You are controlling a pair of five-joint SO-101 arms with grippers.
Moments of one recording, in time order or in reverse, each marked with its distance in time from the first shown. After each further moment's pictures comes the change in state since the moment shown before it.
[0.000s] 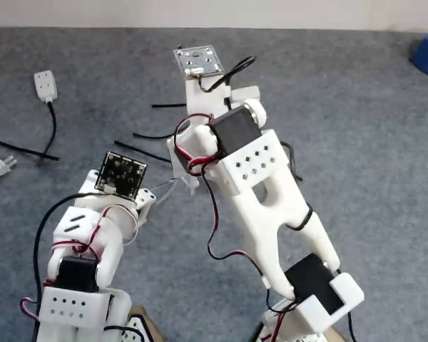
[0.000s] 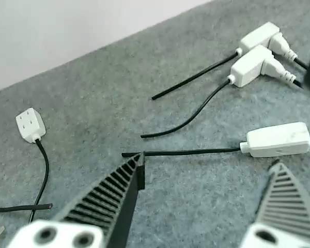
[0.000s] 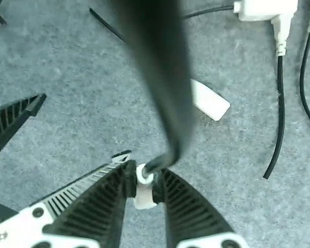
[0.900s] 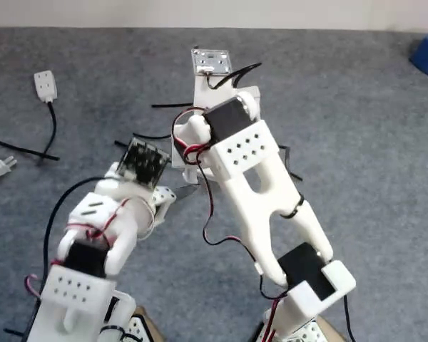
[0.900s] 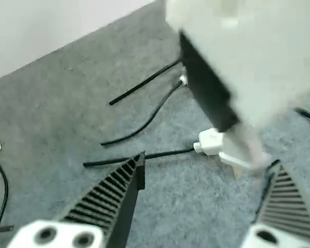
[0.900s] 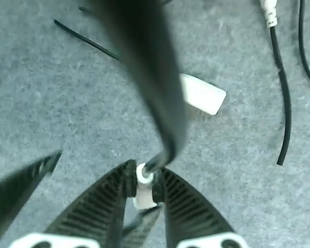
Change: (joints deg) left arm 8.5 11.5 -8.8 2.4 2.8; right arm 1.7 4.7 0.0 -1.6 -9.6
